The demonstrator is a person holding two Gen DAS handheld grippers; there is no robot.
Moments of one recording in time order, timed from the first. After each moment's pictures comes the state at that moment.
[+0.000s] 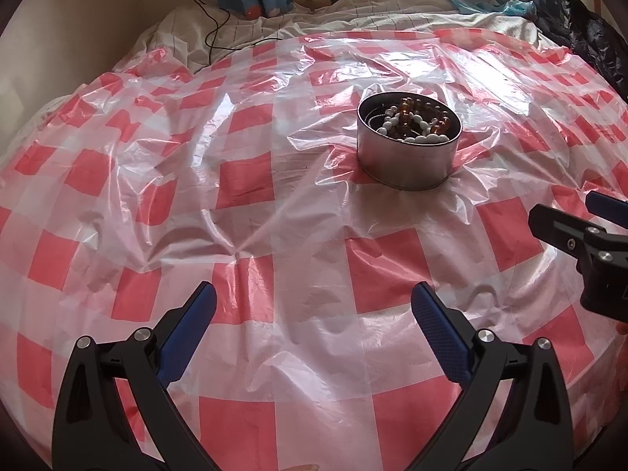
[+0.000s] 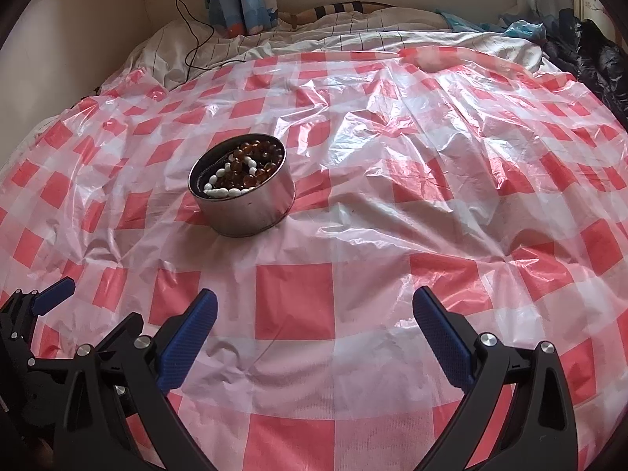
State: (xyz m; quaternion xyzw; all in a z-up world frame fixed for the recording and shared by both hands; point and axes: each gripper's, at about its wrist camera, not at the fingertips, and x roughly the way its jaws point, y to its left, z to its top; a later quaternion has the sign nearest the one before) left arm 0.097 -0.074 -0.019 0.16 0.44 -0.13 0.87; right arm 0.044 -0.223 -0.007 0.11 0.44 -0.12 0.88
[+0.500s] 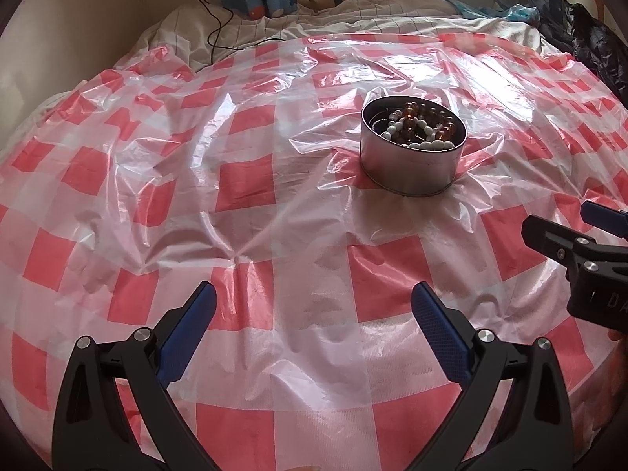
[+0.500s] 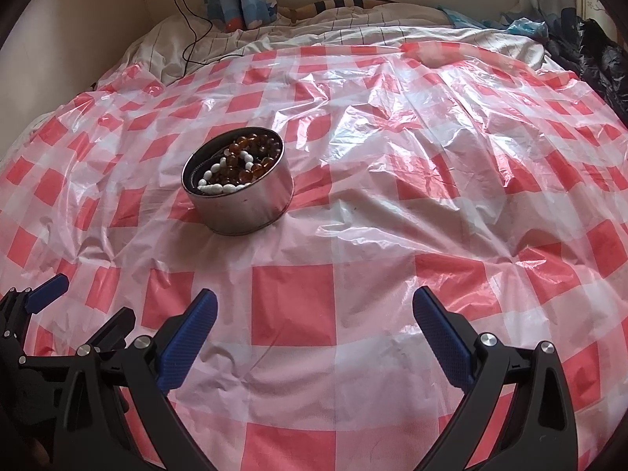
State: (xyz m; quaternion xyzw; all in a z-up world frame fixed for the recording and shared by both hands) left arm 0.101 -0.072 -0.020 0.15 0.44 -0.13 0.87; right arm 0.050 -0.225 -0.014 0.11 0.45 -0.12 0.88
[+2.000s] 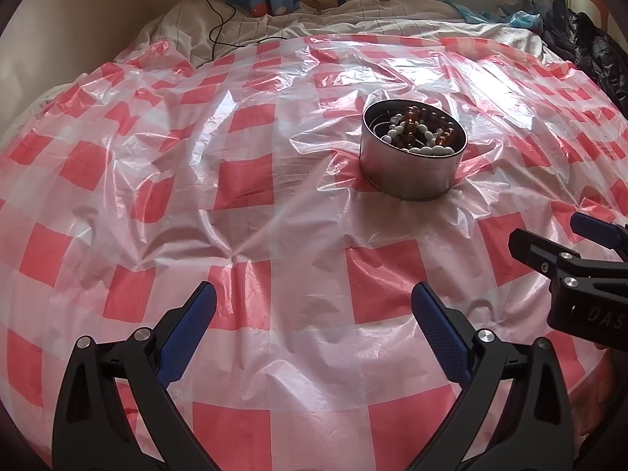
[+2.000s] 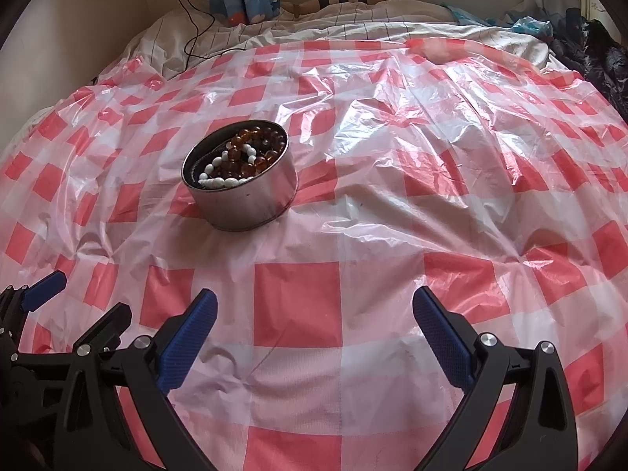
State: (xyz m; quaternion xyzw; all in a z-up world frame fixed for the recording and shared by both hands) left arm 0.103 -0.071 -0.019 0.13 0.45 -0.14 0.87; right arm 0.057 -0.219 -0.021 0.10 0.45 -0.12 0.88
